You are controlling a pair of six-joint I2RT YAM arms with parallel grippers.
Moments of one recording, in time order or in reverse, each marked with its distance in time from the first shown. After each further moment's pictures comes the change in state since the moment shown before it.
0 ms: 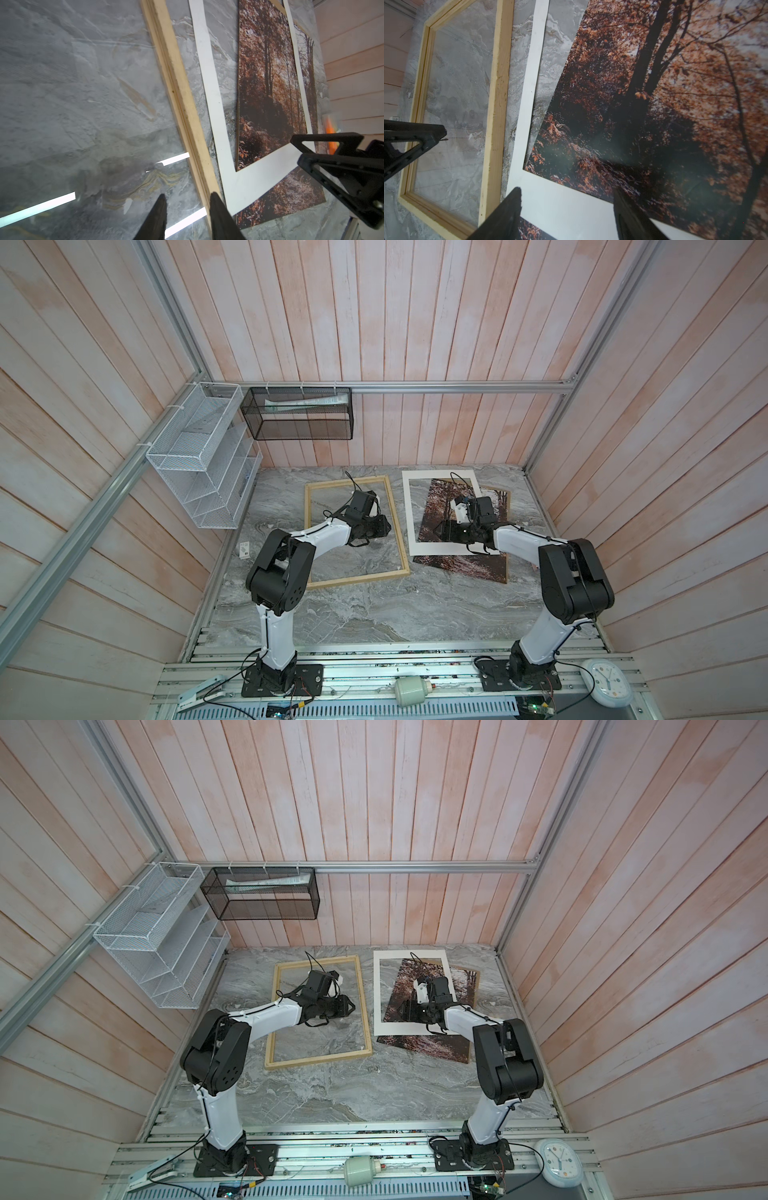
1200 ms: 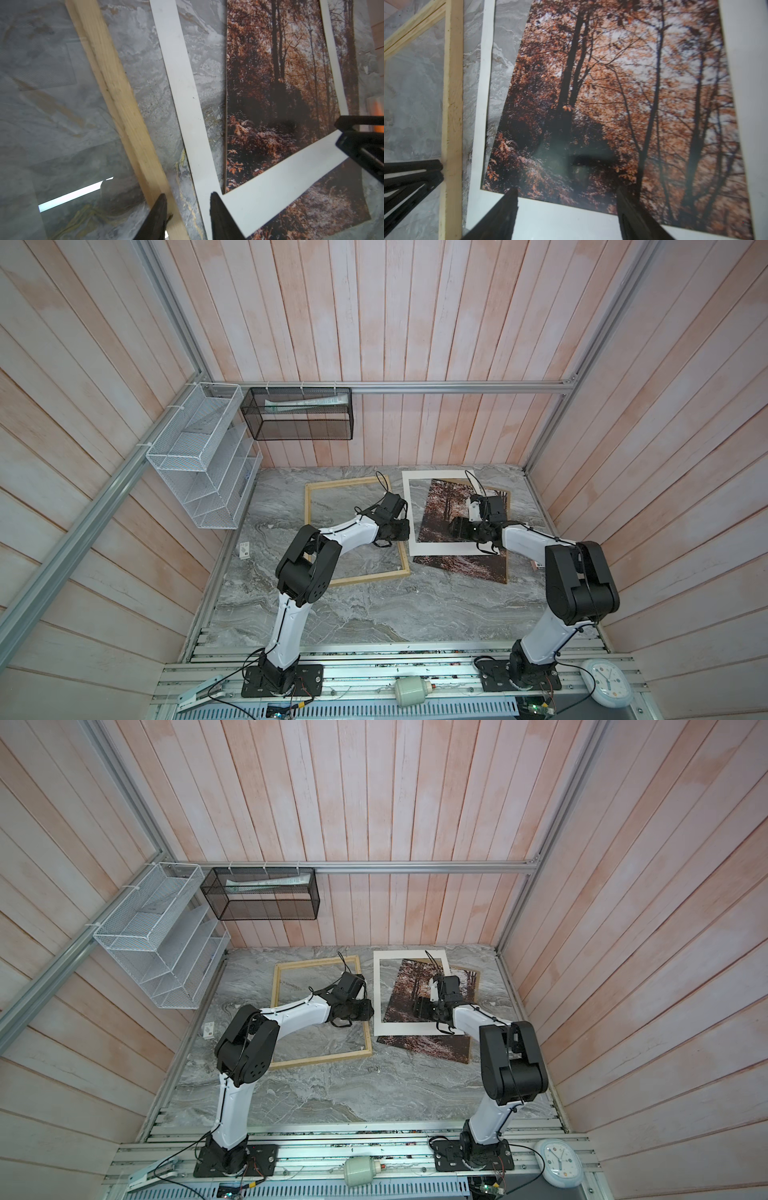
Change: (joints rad) left arm -0.133 0.180 0.243 -0.157 -0.169 0.016; right arm -0.099 -0.019 -0.002 -0.030 0.140 0.001
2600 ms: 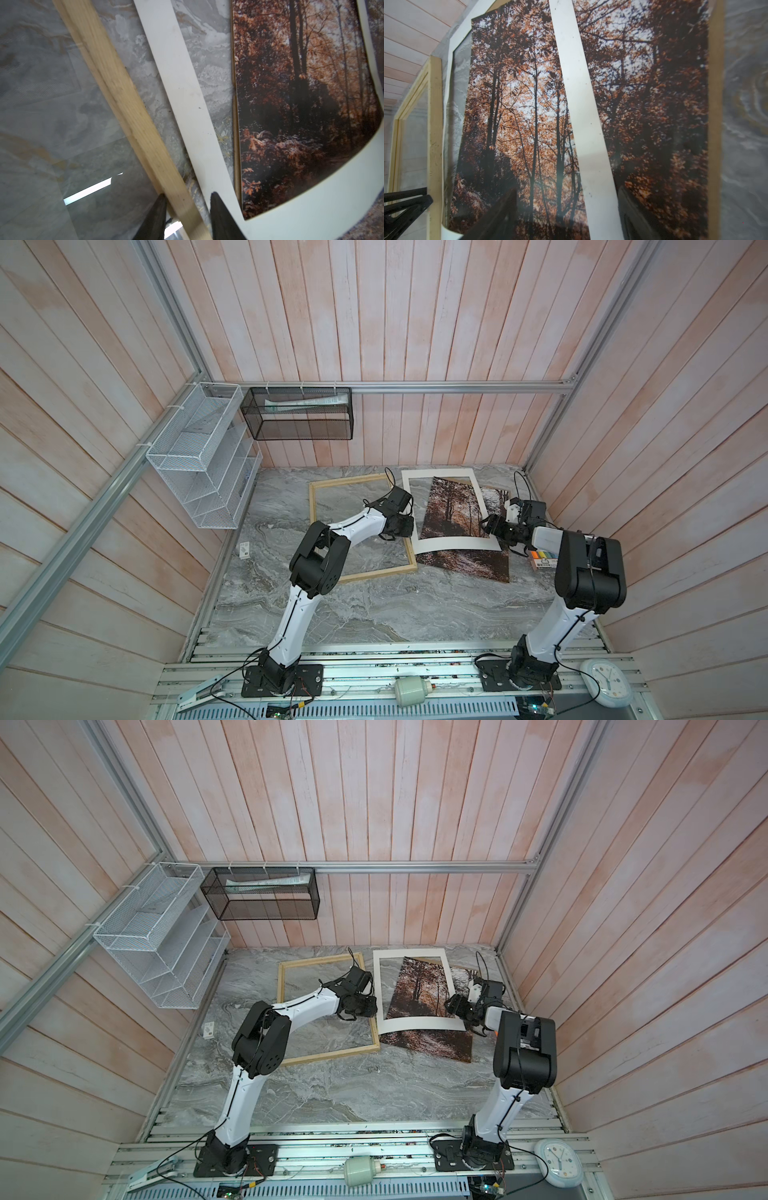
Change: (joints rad) left arm 0.000 0.140 0.218 -0.147 0.011 0.098; right arm -0.333 0.109 -0.016 0.134 -0.273 -0.032
